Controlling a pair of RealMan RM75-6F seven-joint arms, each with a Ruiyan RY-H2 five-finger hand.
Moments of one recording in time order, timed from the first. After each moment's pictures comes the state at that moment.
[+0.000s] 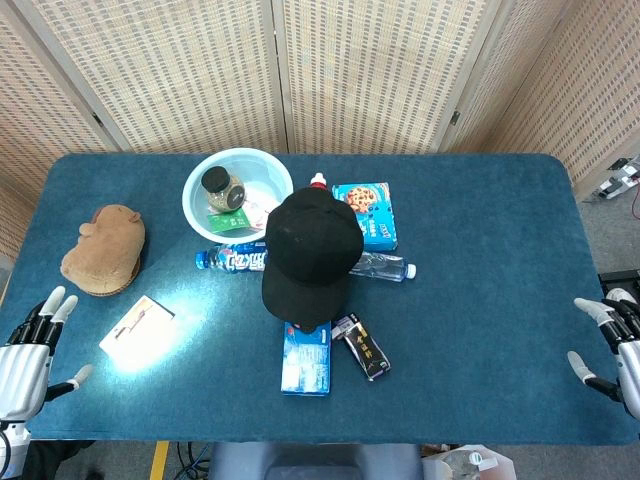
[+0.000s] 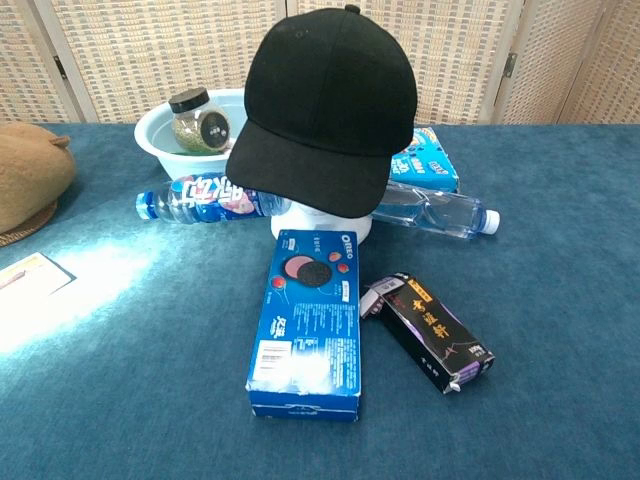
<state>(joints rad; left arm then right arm) -0.07 -1.12 -0.04 -1.74 1.54 1.57 0.19 -0.02 -0.99 0.03 -1.63 -1.61 1.63 0.14</state>
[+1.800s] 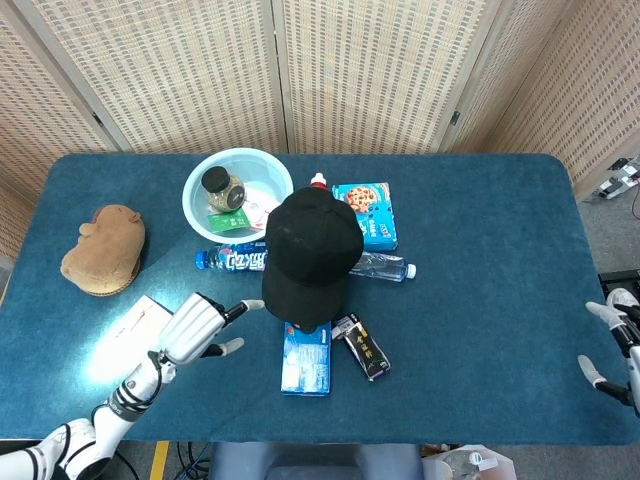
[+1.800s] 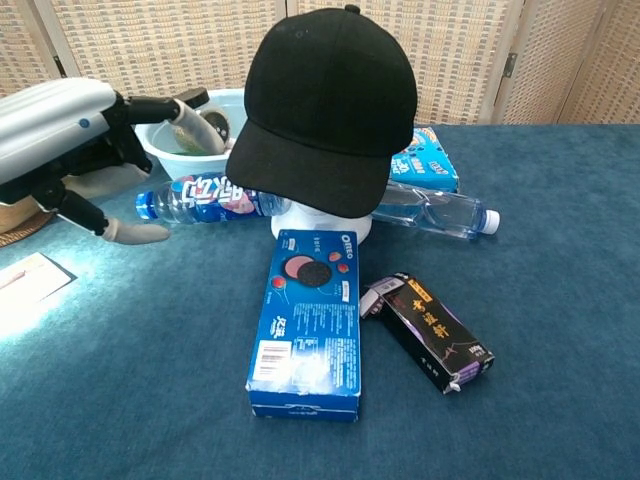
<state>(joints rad) -0.54 -1.49 -0.12 -1.43 1.84 1.34 0.02 -0.04 -0.99 0.03 -1.60 -1.58 1.62 0.17</state>
